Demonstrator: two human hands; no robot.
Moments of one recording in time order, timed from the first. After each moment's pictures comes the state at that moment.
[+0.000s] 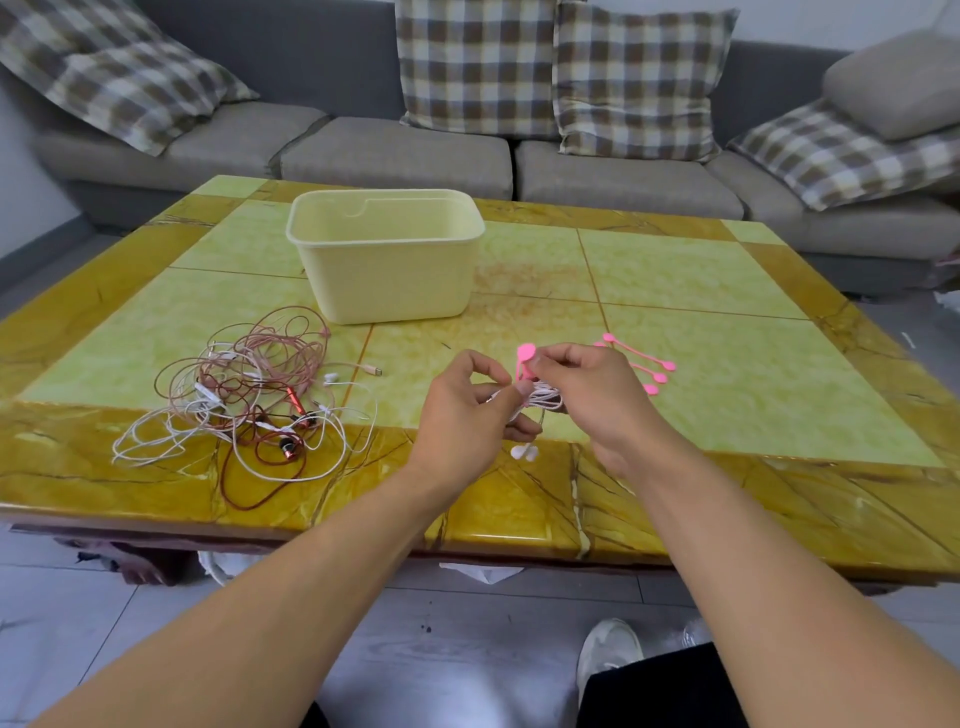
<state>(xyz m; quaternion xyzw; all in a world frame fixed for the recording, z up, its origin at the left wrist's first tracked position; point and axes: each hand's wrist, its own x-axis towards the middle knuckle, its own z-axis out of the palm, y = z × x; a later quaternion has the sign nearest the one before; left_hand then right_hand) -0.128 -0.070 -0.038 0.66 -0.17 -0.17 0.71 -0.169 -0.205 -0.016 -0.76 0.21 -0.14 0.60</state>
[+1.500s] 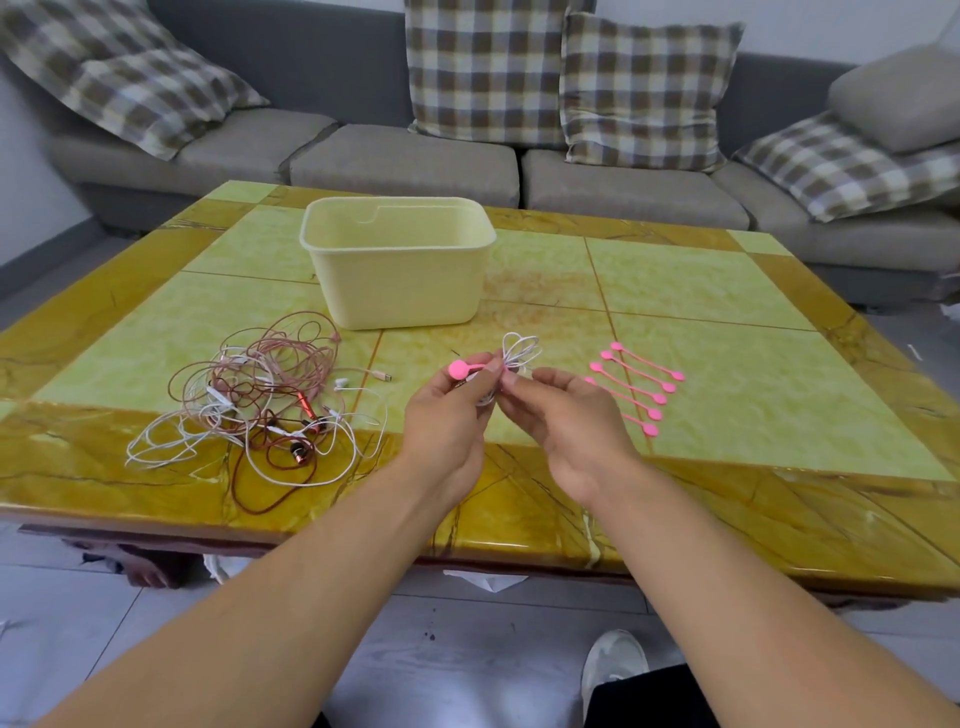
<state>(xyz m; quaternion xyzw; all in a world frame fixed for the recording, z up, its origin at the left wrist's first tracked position) -0.113 -0.071 -0.037 0.41 0.03 -0.22 0.89 -0.167 -0.163 -0.020 -0.47 0.26 -0.16 0.83</state>
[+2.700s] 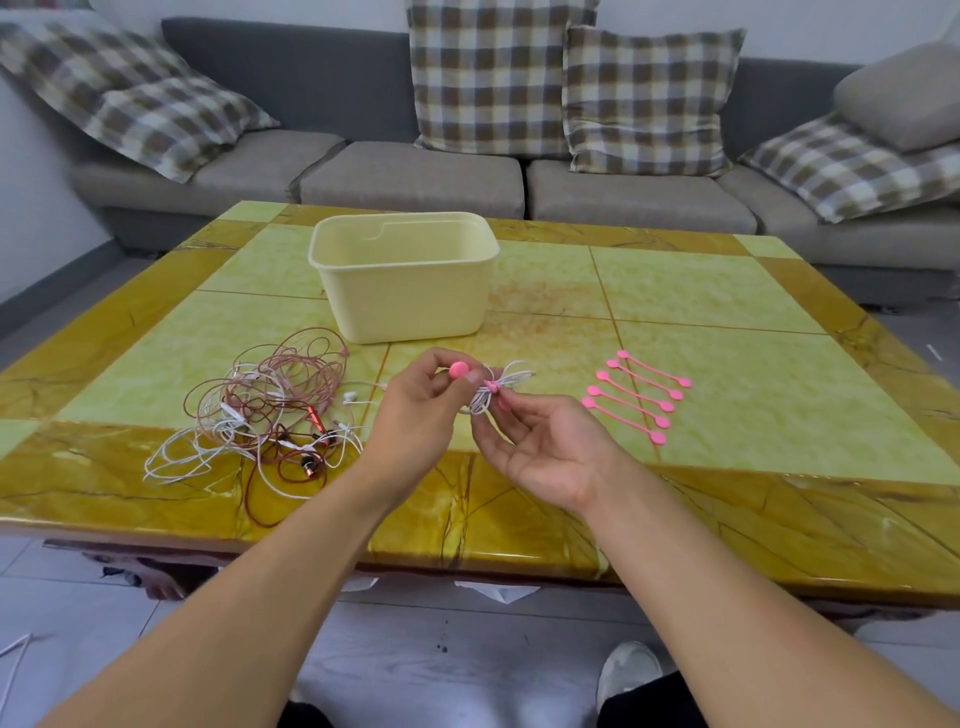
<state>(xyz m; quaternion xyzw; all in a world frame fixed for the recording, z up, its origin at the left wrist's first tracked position) -0.096 -0.030 -0.025 0.65 -0.20 -0.14 0.72 -0.156 -0.160 -0.021 -0.23 0.26 0.05 0.94</state>
